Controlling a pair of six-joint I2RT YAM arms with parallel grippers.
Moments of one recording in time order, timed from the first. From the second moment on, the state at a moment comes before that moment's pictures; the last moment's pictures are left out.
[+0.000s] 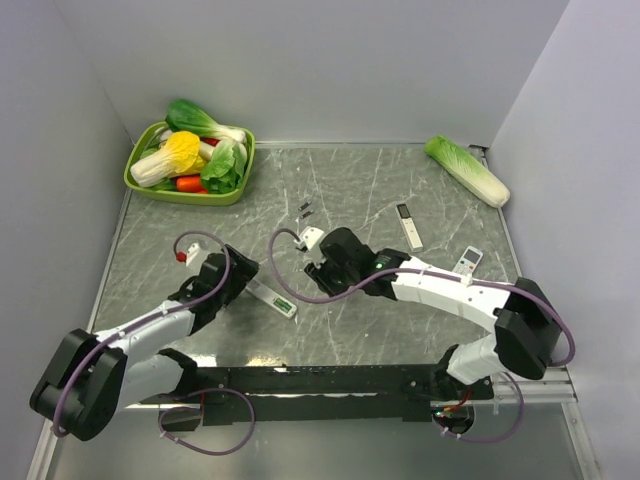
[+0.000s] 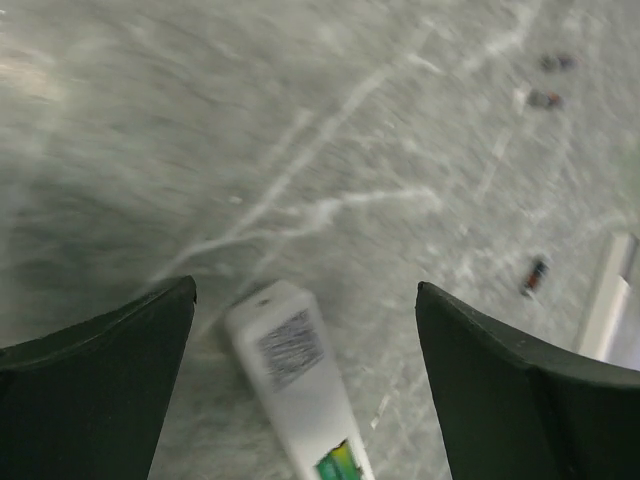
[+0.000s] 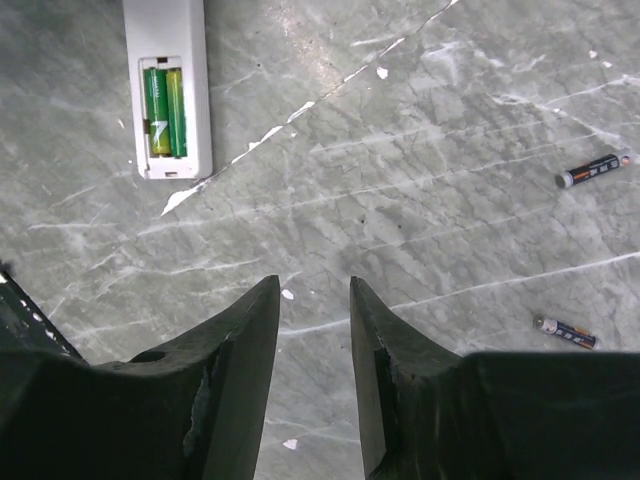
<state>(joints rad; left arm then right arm) -0.47 1.10 0.30 0.13 -0.27 -1.17 0.92 1.43 0.97 -0.40 0.00 -0.04</state>
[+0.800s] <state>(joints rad) 0.32 1.10 0.69 -0.67 -0.57 -1.29 0.87 1.10 0.83 -0.29 -0.21 -0.01</state>
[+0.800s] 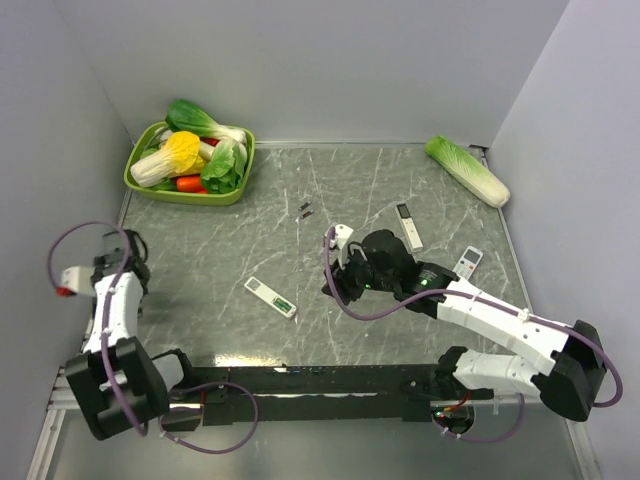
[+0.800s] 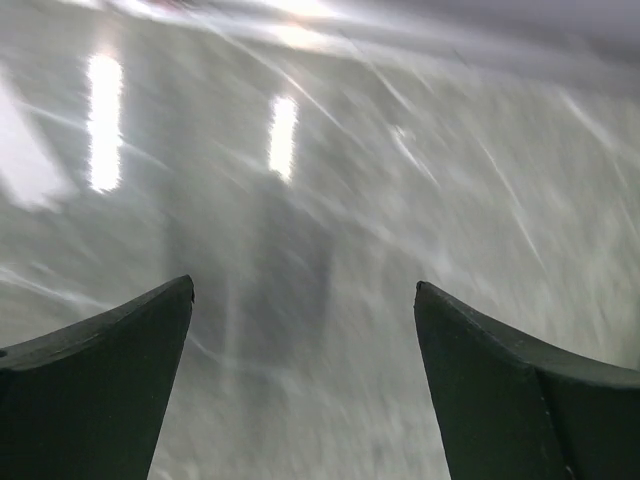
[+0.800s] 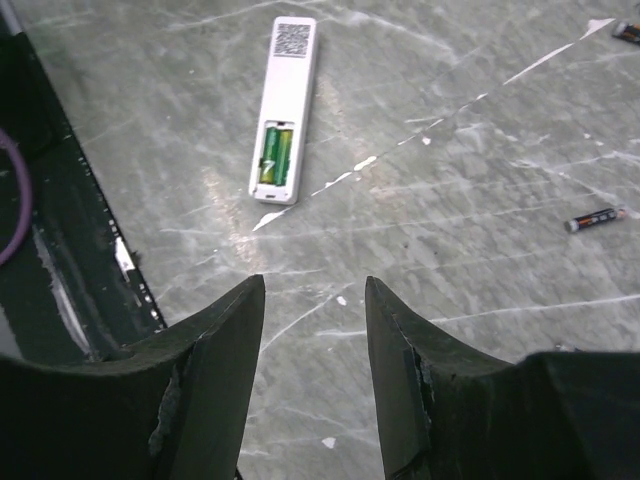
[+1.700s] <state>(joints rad) 0.76 1.20 0.61 -0.68 -0.52 -1.22 0.89 1.02 0.78 -0.25 -0.28 0.01</state>
